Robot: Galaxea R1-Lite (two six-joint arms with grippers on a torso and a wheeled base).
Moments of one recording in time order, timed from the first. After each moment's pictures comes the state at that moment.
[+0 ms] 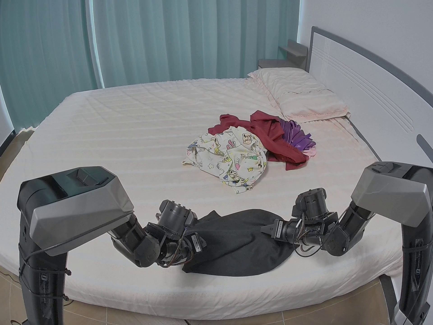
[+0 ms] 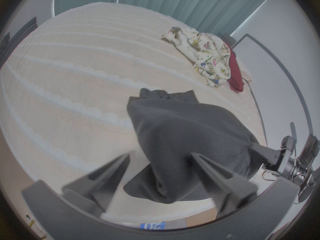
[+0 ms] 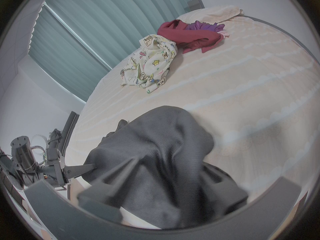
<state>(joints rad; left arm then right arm) -0.54 2.33 -0.95 -0.47 0.09 -0.79 0.43 2.35 -0.86 -0.81 0.10 0.56</state>
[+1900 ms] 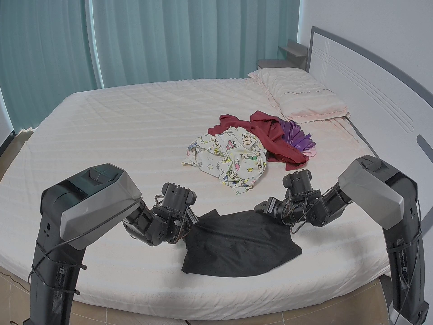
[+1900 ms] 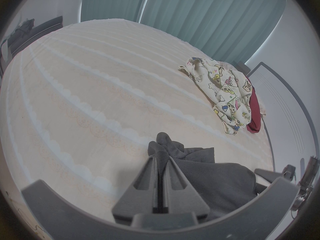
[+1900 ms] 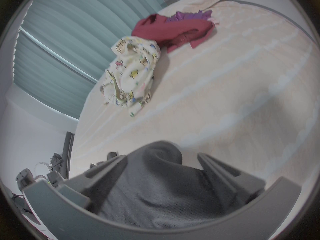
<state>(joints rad) -0.46 2.49 -1.25 -0.44 0.28 -0.86 0.37 2.53 -1.35 -0.45 0.11 0.72</state>
